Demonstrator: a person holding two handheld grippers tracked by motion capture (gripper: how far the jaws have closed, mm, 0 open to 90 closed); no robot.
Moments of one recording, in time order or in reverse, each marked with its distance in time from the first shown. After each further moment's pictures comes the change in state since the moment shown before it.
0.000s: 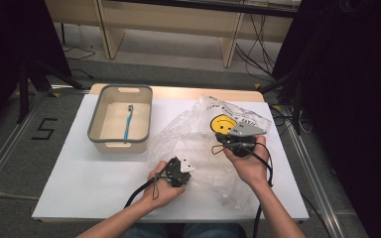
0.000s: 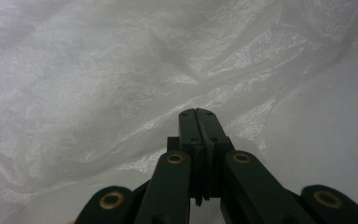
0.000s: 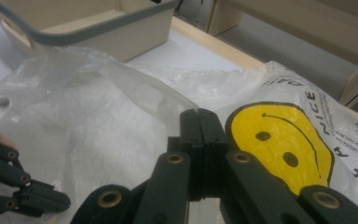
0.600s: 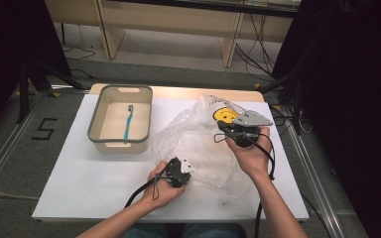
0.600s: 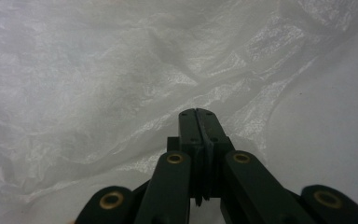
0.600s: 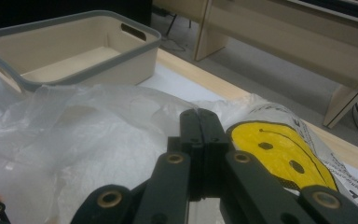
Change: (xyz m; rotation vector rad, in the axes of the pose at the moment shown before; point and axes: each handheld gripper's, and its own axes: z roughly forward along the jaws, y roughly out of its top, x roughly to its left) left arm -0.001 0.000 0.000 0.002 -0.001 0.011; right arm -0.010 0.022 -0.004 -0.081 -0.036 0.026
